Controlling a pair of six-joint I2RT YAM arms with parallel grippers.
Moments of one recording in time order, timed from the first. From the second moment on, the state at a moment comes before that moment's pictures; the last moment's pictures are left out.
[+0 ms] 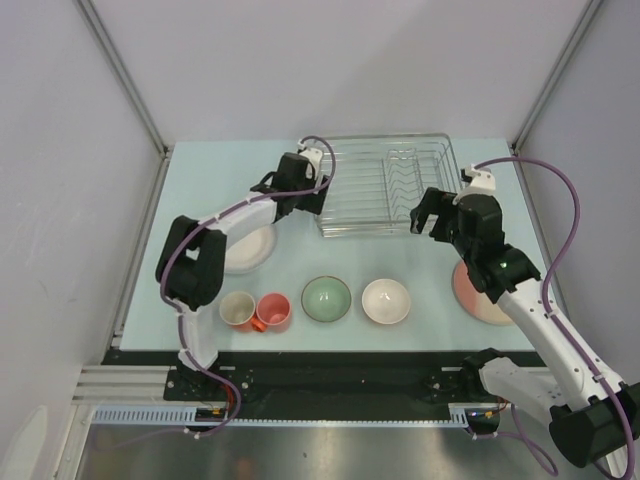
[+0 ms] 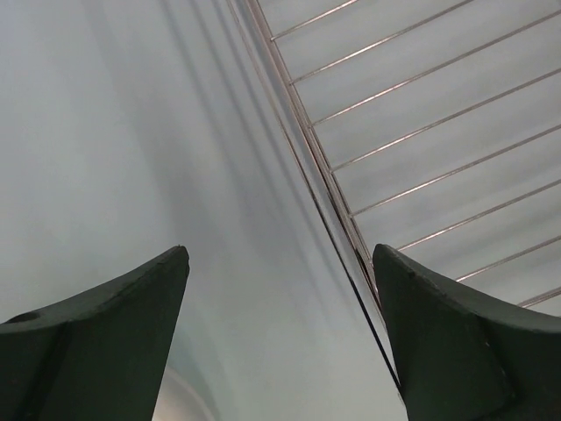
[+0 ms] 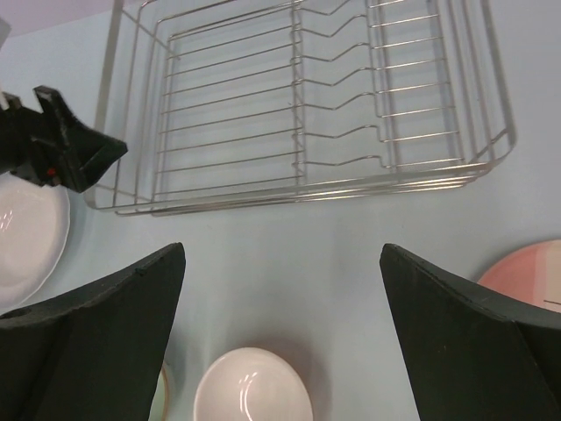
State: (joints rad) left arm -0.48 1.98 1.48 -0.17 -0.12 -0.02; right arm 0.40 0.96 0.94 -0.36 0.23 0.41
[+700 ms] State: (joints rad) left arm -0.44 1.66 1.08 -0.14 -0.13 0.13; right arm 0.67 1.03 0.91 -0.44 0.27 0.44
